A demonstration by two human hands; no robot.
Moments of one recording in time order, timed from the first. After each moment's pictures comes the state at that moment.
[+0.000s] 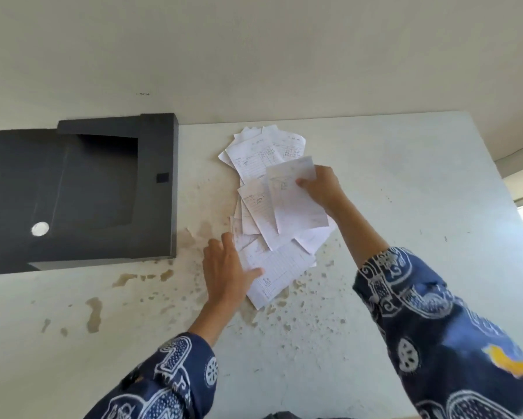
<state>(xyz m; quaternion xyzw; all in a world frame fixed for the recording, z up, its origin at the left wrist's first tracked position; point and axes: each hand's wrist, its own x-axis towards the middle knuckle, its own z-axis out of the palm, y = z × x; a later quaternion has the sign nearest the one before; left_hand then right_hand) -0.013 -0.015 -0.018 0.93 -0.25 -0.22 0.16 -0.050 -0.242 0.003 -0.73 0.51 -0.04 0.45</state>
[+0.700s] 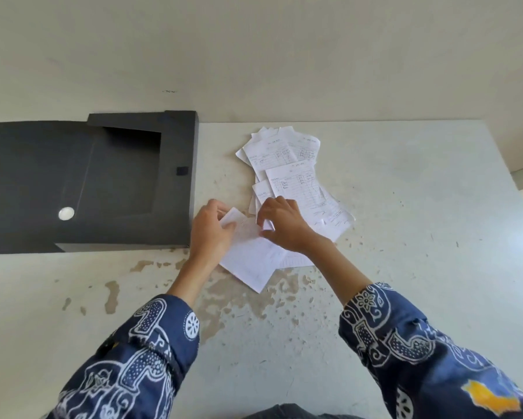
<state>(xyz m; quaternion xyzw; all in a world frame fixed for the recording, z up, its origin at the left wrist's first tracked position) 0.052 -0.013 0.012 0.90 -0.22 -0.21 0.32 -0.045 -0.147 -0.009 -0.95 0.17 0.05 0.26</state>
